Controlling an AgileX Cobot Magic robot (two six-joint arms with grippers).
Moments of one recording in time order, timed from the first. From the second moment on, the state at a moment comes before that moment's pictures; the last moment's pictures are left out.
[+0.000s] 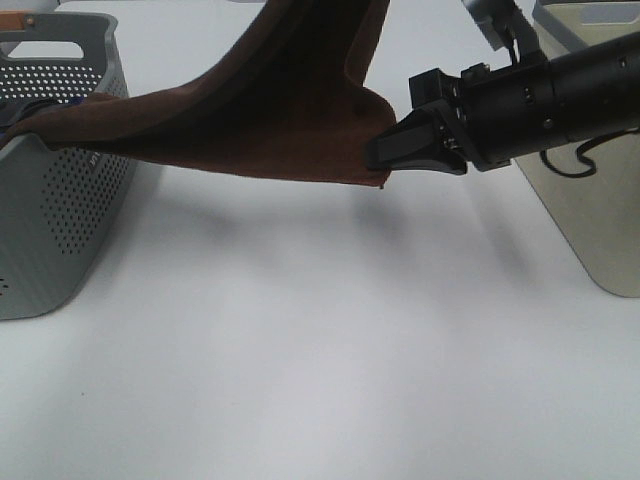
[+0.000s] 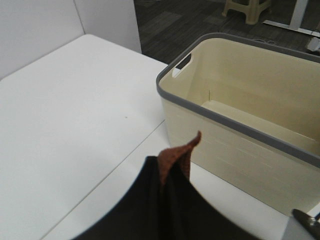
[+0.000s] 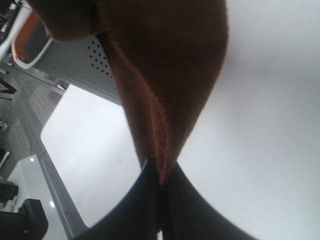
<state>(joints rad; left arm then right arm) -0.62 2.06 -2.28 -0.25 0.72 0.30 0.25 1.62 -0.94 1.21 0.76 -1.01</state>
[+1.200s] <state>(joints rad) -0.51 1.85 -2.41 0.06 0.84 0.12 0.25 1.39 -1.78 0.12 1.01 -0.07</state>
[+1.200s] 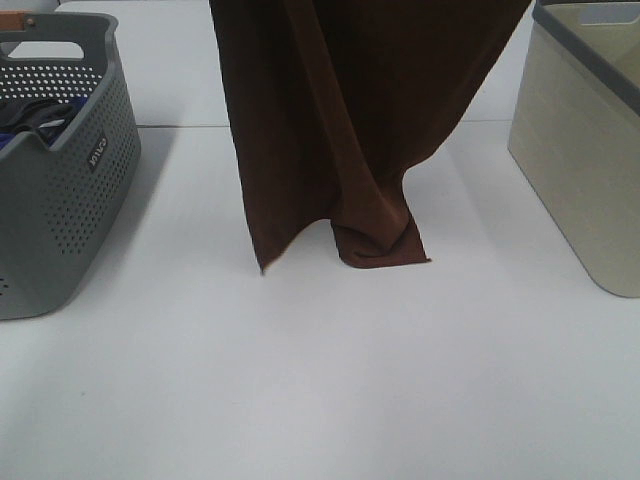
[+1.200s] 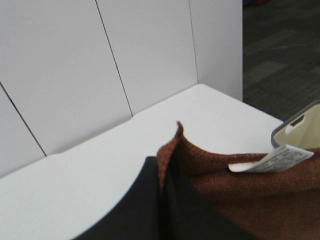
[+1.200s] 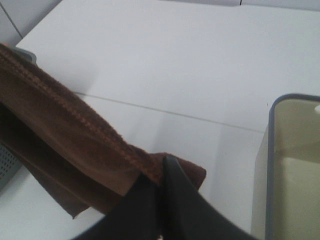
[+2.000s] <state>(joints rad) -0.45 2.24 -2.40 0.45 0.33 -0.20 0.25 1.78 -1.78 0.03 0.31 -0.21</state>
